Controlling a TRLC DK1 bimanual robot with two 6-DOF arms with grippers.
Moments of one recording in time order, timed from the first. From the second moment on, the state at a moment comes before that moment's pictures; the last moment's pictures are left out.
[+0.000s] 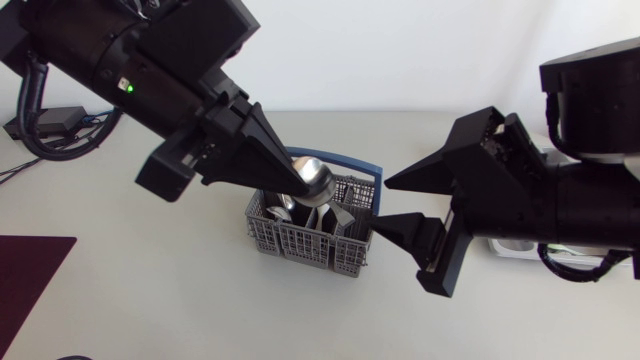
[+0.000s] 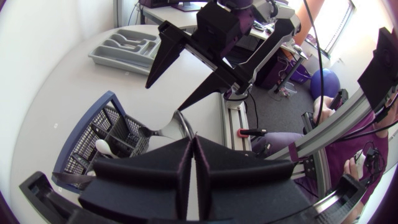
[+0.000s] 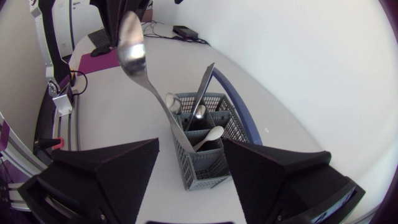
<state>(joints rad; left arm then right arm) -0.58 1.51 1.59 -1.23 0.76 0.72 0.67 0.97 0.84 -0.45 -0.20 -0.35</state>
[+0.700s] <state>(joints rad) -0.67 1.51 1.57 -1.19 0.77 0.76 0.75 0.98 0.77 -0.35 -0.28 -0.39</state>
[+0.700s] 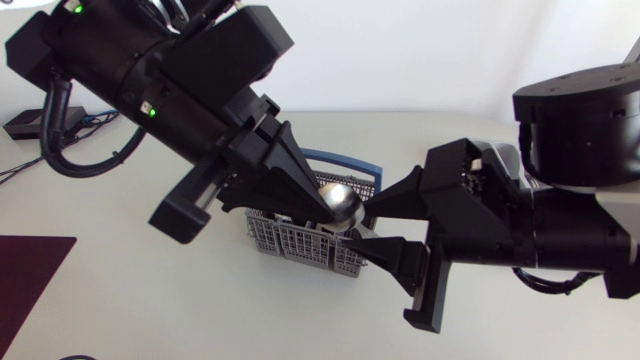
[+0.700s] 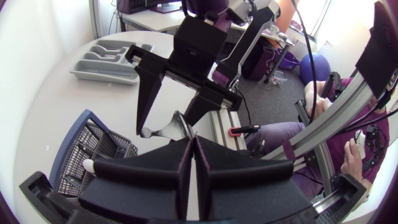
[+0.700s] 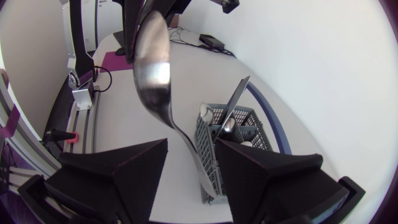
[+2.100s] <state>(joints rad) -0.47 1.37 1.30 -0.68 0.32 0.60 0.07 1.02 0.78 -0.38 -0.12 -0.40</state>
